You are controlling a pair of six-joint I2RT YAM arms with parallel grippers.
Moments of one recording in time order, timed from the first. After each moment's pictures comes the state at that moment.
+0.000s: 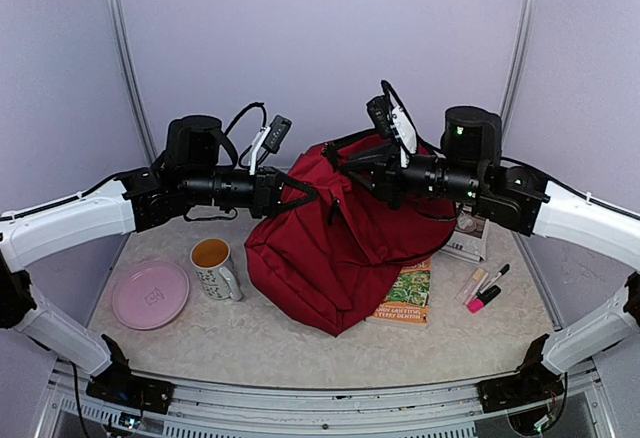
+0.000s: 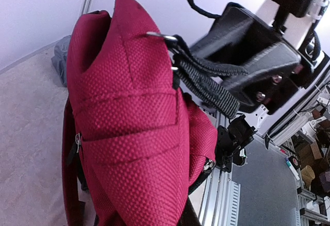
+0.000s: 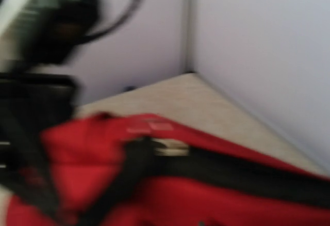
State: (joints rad) left arm -0.80 1.39 1.19 -0.05 0.55 -0.29; right arm 0.89 1.31 1.21 -0.03 -0.16 -0.05
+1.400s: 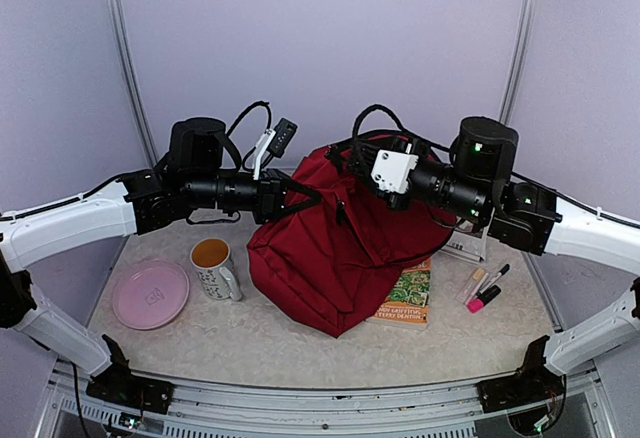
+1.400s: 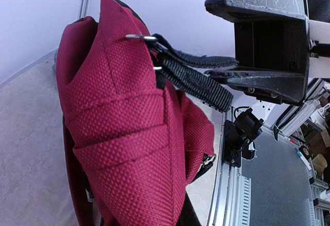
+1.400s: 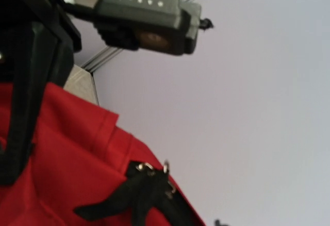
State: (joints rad) left arm -0.82 1.40 1.19 -0.06 0.52 -0.20; right arm 1.00 1.24 1.13 0.09 0.09 -0.97
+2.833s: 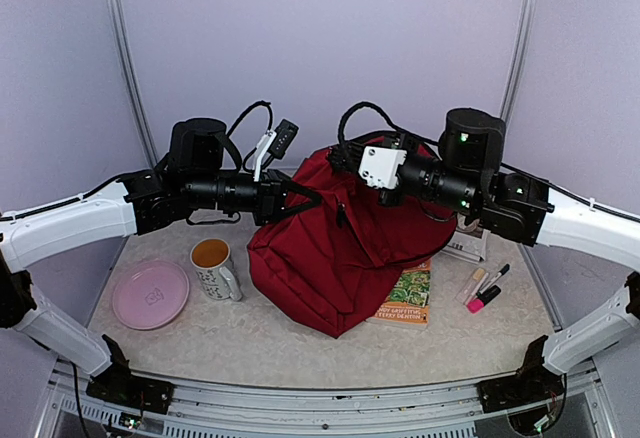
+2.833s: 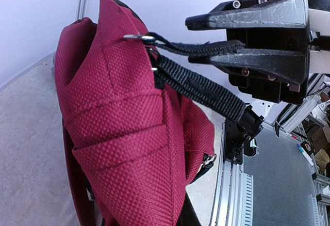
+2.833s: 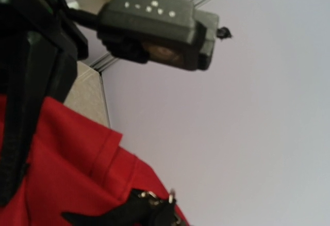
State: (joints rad) left arm -0.83 1.40 1.19 -0.06 0.52 -0.18; right arm 1.00 1.30 1.21 0.03 0.07 -0.99
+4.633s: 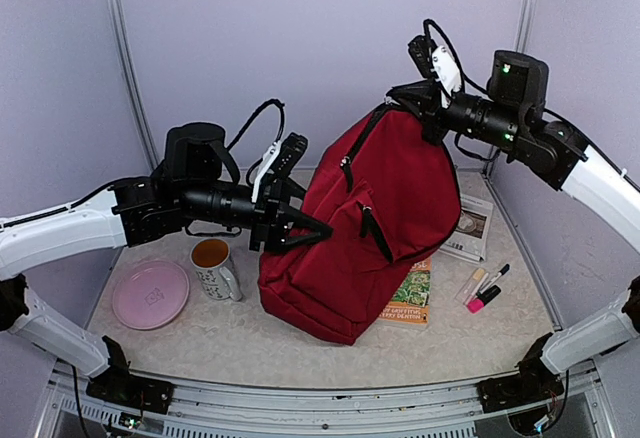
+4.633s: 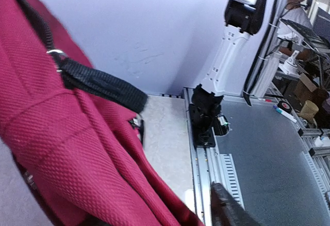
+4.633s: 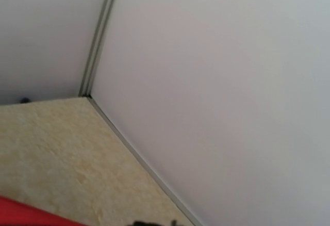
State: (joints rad) left arm -0.93 1.35 1.17 -0.07 0.63 0.00; right arm 0.69 1.29 1.46 -0.20 -0.12 -0.39
